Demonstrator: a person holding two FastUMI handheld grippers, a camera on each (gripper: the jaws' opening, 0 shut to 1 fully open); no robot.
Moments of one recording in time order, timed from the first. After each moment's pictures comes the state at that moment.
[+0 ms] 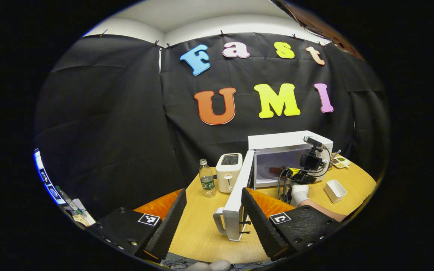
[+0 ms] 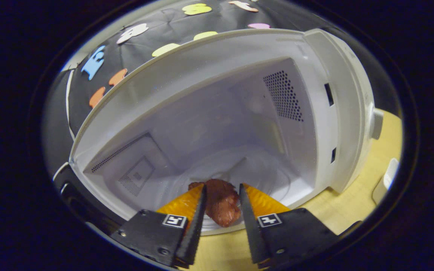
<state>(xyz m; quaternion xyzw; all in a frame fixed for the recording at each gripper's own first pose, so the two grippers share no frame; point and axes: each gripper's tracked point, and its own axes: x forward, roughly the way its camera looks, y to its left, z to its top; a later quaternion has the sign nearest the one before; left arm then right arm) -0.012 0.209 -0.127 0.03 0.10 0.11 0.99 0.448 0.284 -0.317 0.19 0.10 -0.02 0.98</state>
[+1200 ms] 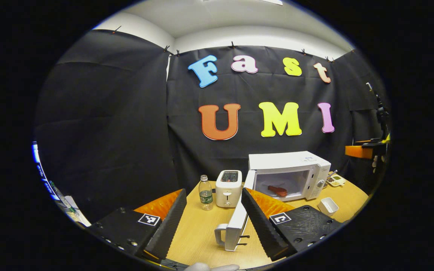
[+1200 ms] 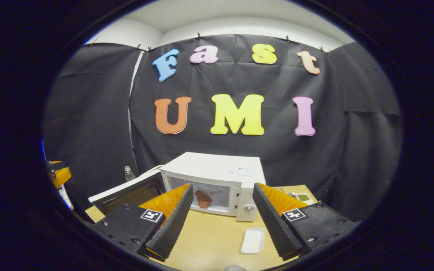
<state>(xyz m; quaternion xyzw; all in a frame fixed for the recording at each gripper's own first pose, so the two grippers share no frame) -0.003 0.230 -0.091 -0.01 0.04 0.10 0.99 0.131 0.148 -0.055 -0.04 0.04 0.08 1.00</state>
